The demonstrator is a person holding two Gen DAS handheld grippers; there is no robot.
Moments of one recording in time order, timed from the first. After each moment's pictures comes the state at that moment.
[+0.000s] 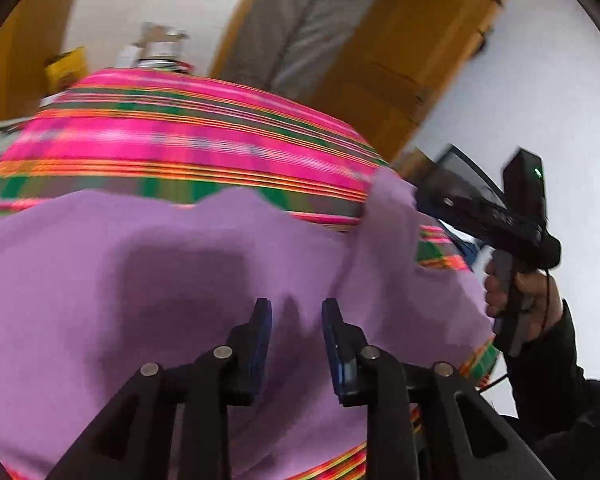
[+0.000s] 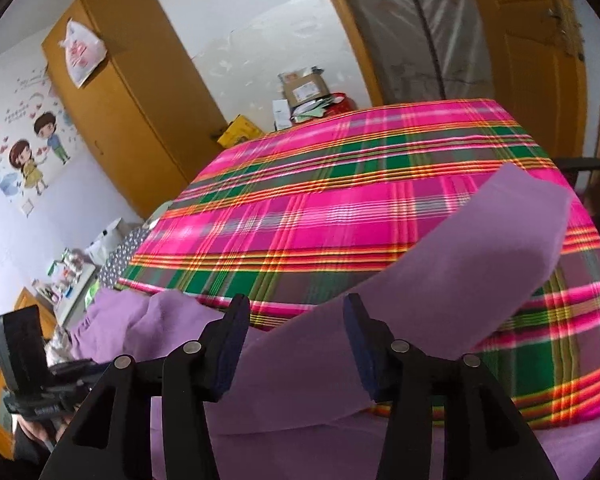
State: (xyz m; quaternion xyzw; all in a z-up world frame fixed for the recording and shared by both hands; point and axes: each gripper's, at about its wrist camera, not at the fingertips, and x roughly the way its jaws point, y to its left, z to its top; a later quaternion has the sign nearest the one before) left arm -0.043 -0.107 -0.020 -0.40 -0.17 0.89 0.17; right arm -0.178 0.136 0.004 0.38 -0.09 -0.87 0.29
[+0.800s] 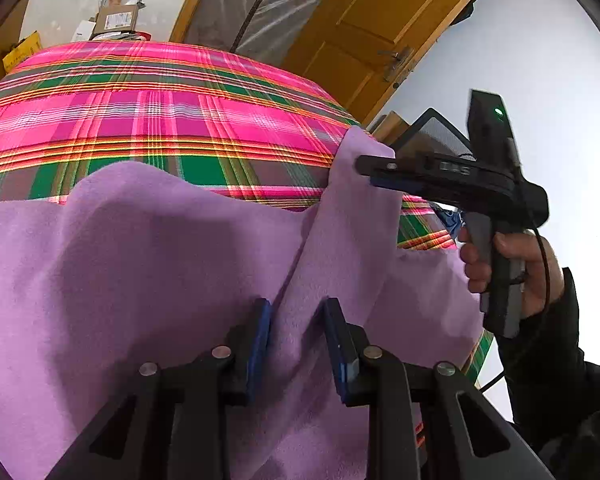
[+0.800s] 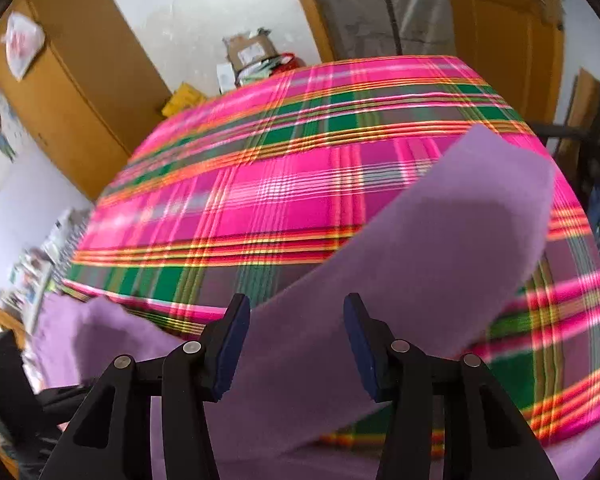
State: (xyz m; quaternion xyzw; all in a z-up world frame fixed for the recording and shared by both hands) left arm -0.083 -0.065 -0.045 -0.44 -0.17 0.86 0.21; right arm -0.228 0.129 -0.022 0.47 -0.06 -0.86 0.20
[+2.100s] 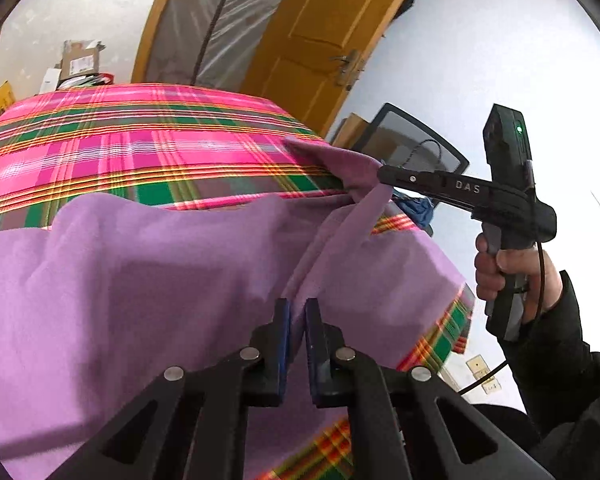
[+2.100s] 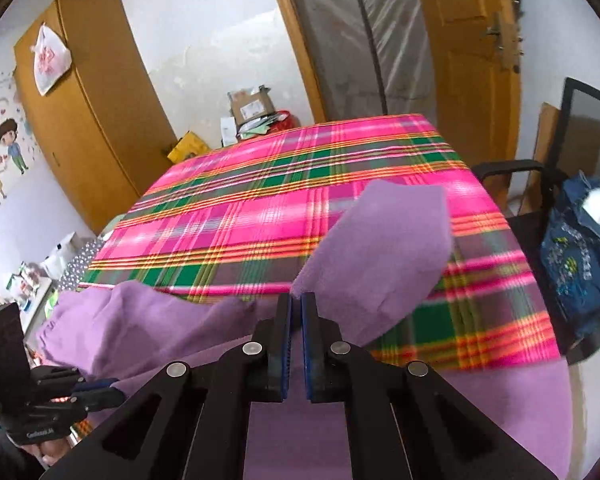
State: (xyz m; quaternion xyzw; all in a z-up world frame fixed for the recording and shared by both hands) left arm -0.035 -0.035 -0.019 -0.39 -0.11 0.88 0.26; right arm -0.121 0.190 0.021 0.37 -0.07 -0.91 0.18
